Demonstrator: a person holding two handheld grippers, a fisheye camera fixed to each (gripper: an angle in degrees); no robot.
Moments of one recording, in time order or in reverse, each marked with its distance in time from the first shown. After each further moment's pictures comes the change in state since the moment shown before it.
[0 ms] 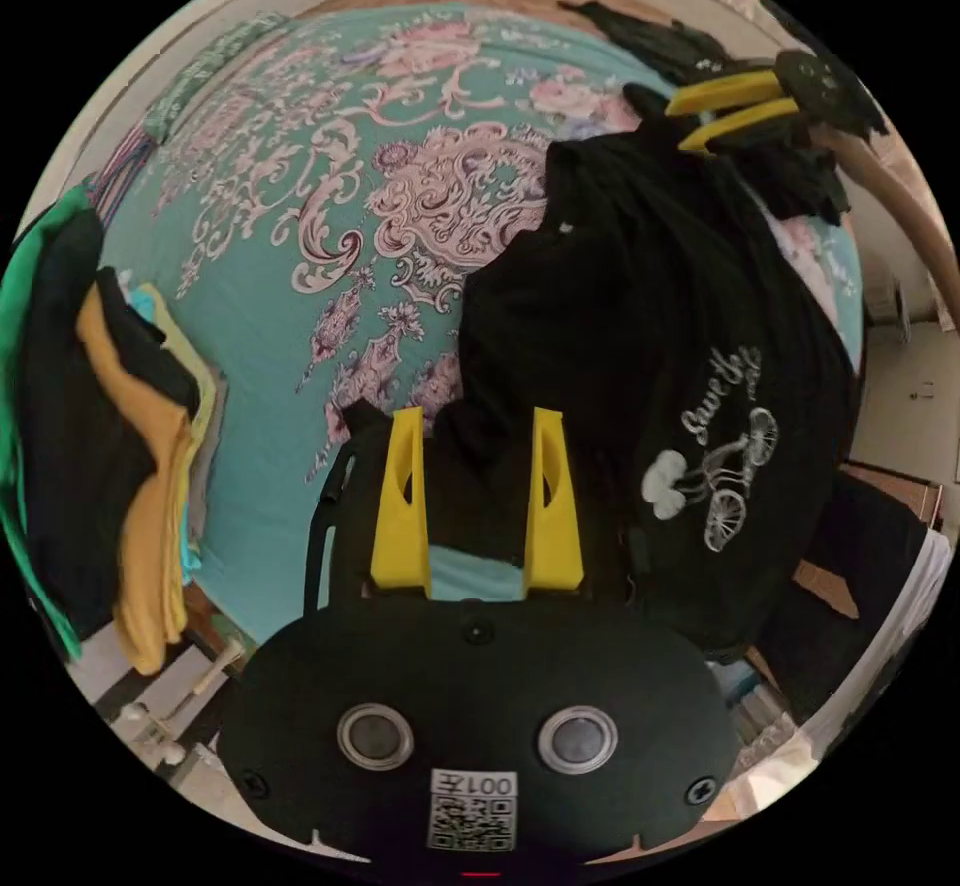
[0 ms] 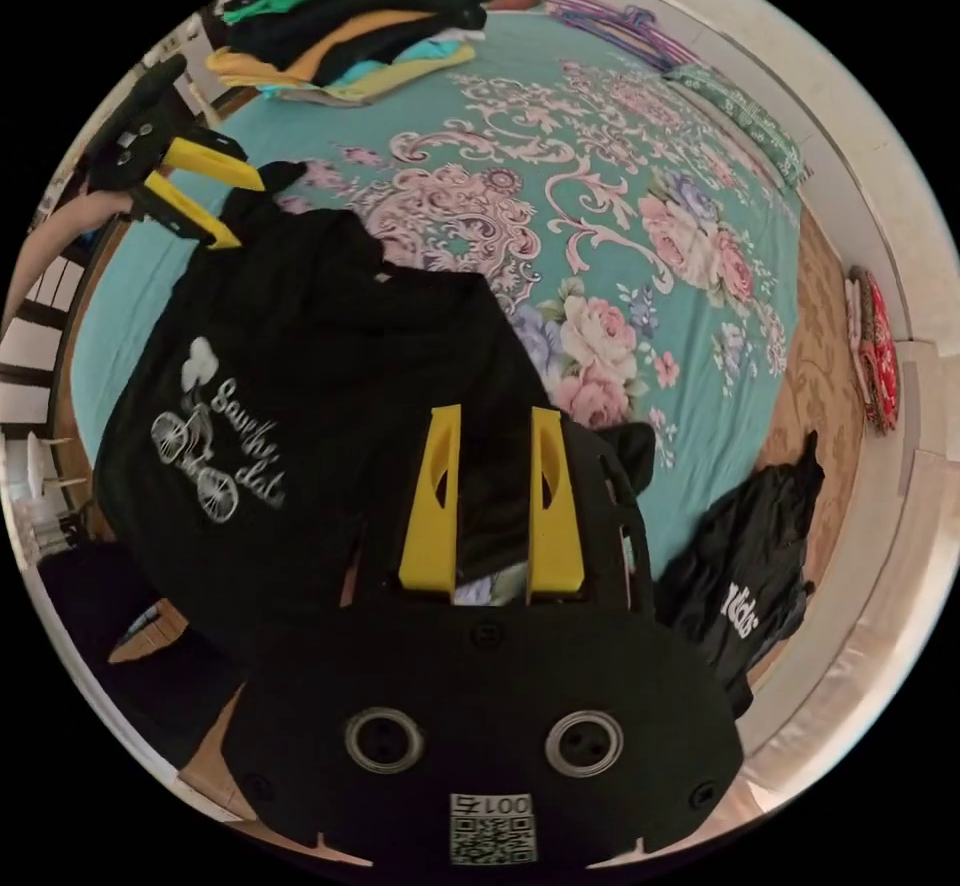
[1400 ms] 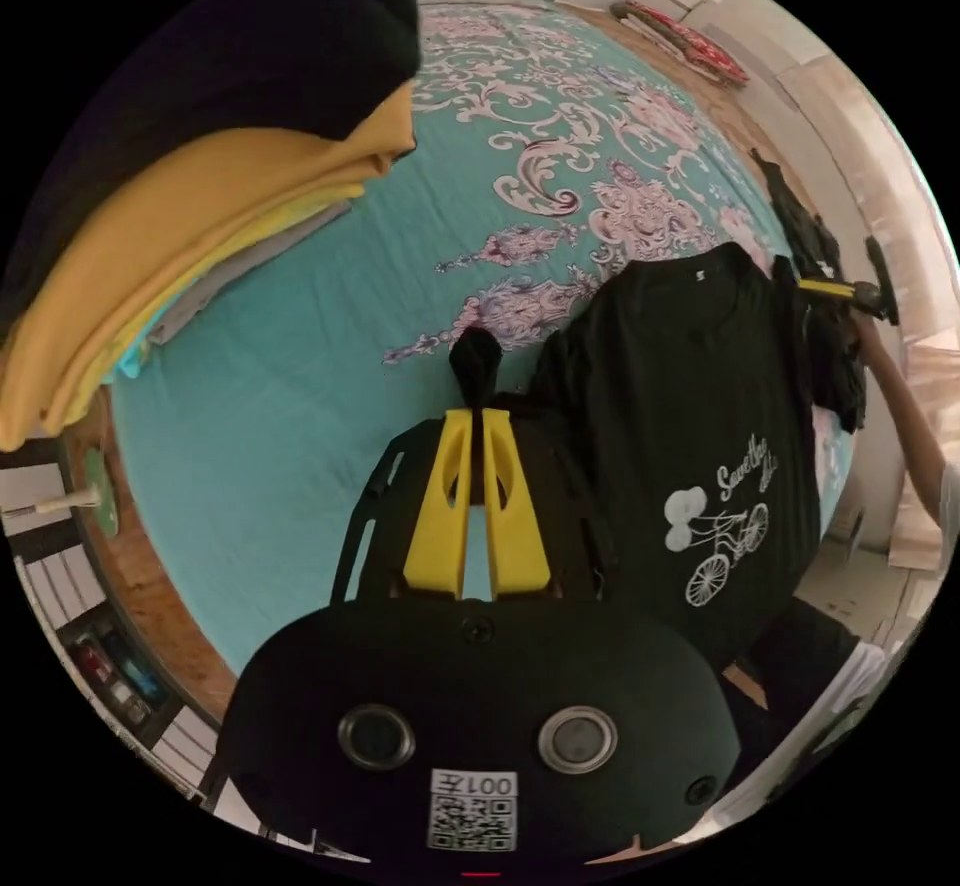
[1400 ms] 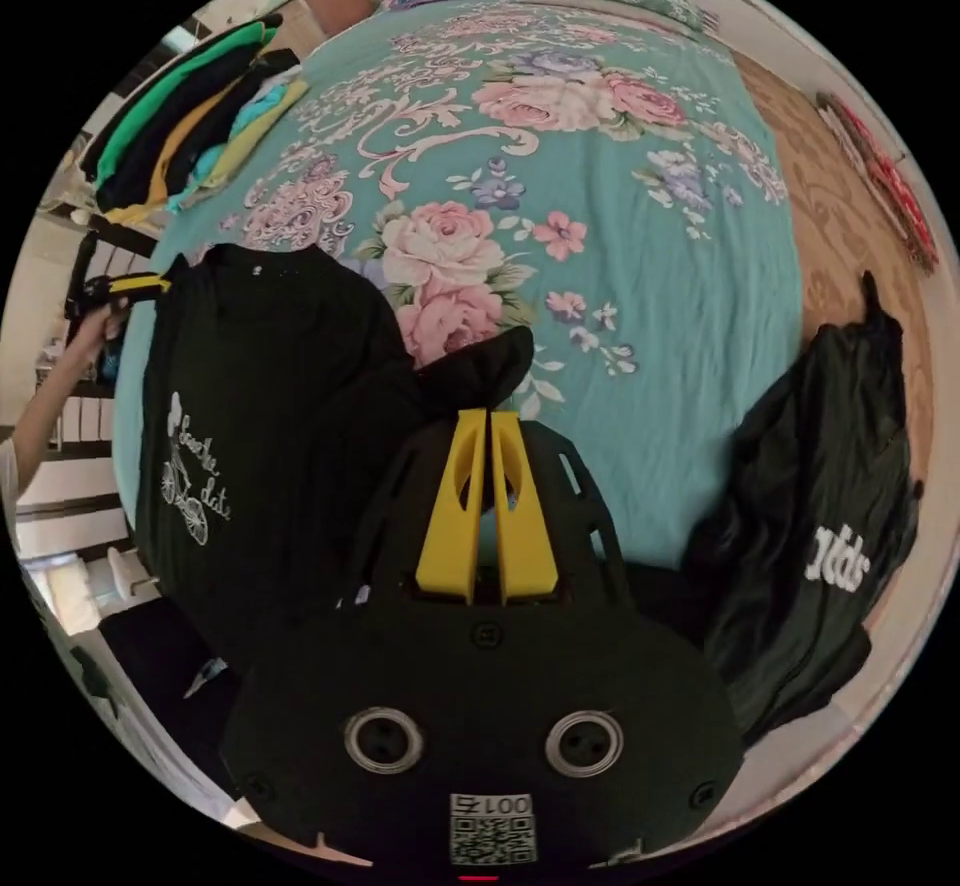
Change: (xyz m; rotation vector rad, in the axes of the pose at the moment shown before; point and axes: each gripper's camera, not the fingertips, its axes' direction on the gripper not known) left arm 0.000 0.049 -0.053 0.111 0.150 -0.523; right arm 0.204 -0.045 0.030 0.010 -0.239 0.303
